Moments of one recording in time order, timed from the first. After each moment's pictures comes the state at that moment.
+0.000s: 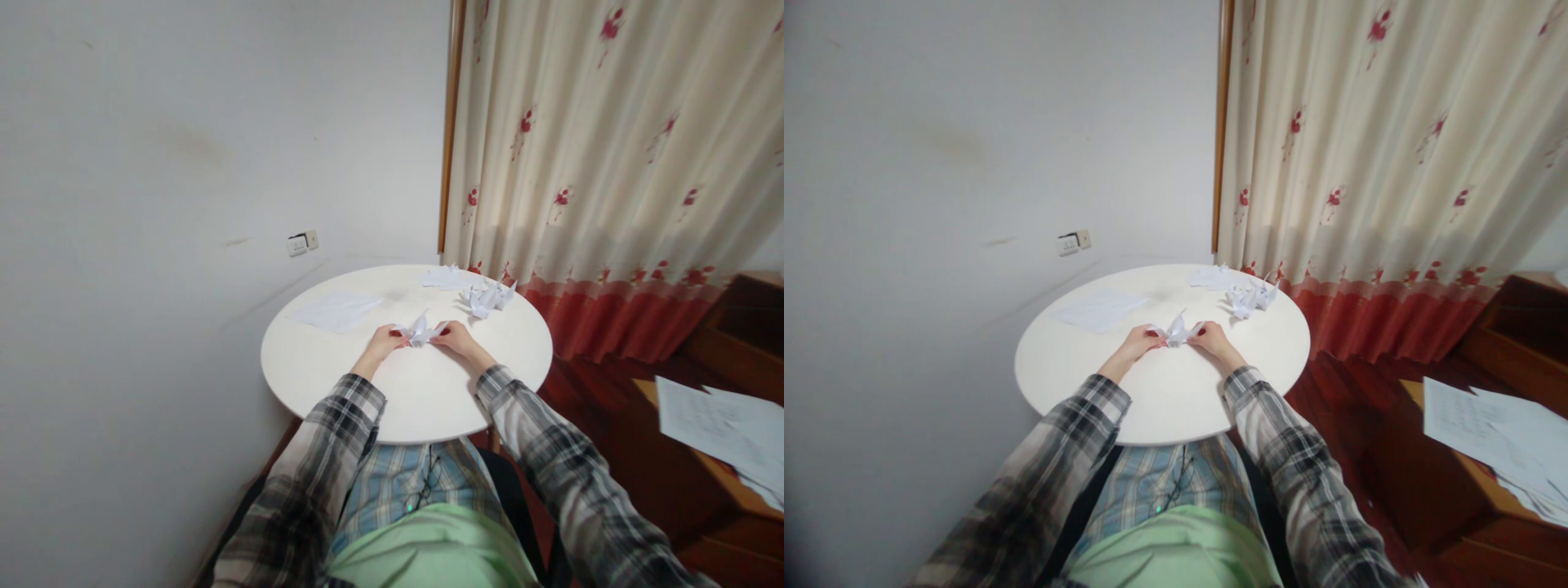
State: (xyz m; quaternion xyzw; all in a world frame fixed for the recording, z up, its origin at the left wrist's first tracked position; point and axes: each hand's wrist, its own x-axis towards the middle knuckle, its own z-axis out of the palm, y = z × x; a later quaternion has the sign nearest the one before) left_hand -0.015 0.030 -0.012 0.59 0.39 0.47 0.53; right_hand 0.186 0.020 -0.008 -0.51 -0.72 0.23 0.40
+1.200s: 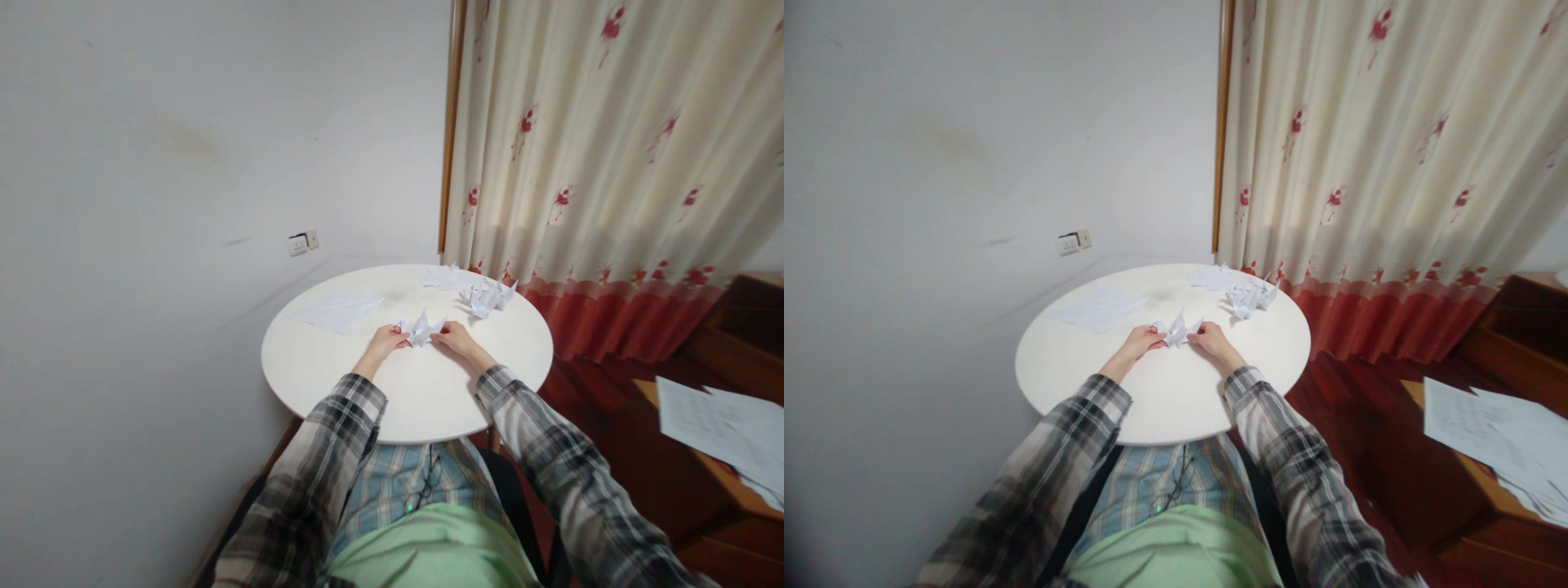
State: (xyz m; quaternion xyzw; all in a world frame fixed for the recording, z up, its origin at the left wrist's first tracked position) left_hand -0.009 0.033 -0.009 0.55 0.43 0.47 0.54; right_hand 0.182 0.020 -0.009 -0.55 -0.69 0.24 0.39
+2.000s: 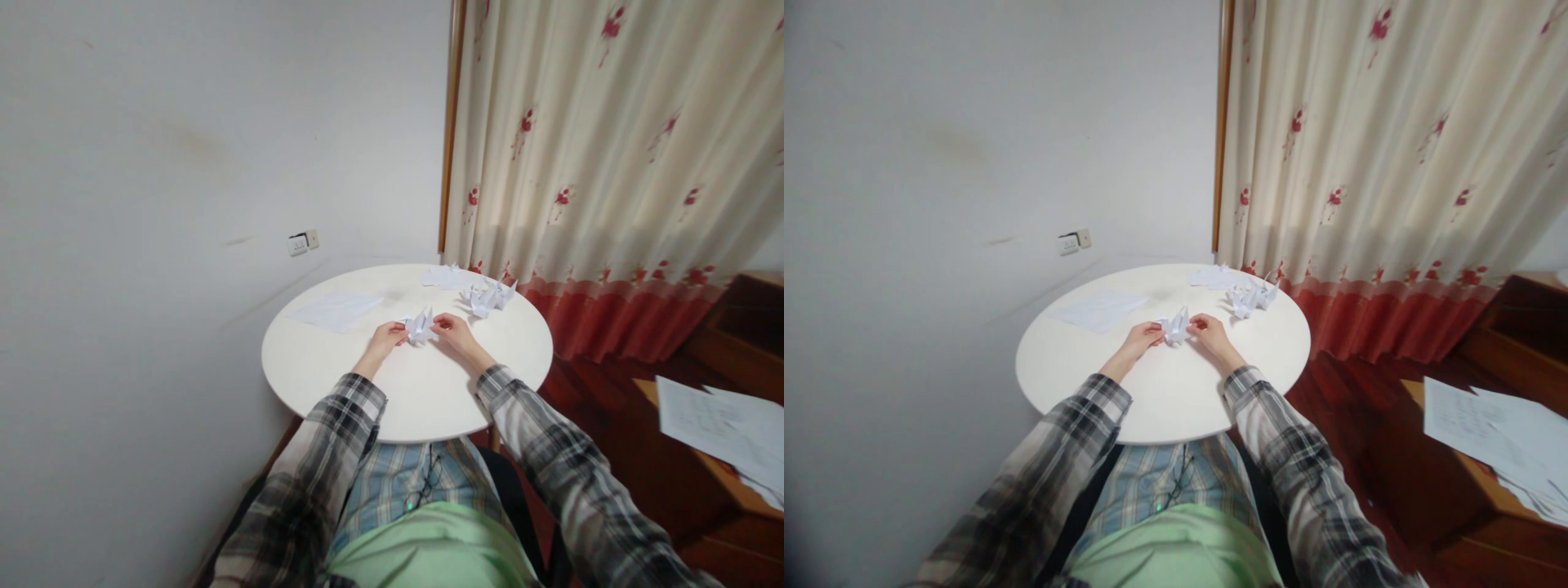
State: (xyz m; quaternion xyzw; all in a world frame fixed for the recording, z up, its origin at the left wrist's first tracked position) left_hand -0.013 0.034 -0.012 0.59 0.40 0.50 0.50; right_hand 0.177 0.020 -0.006 -0.46 -0.67 0.27 0.52
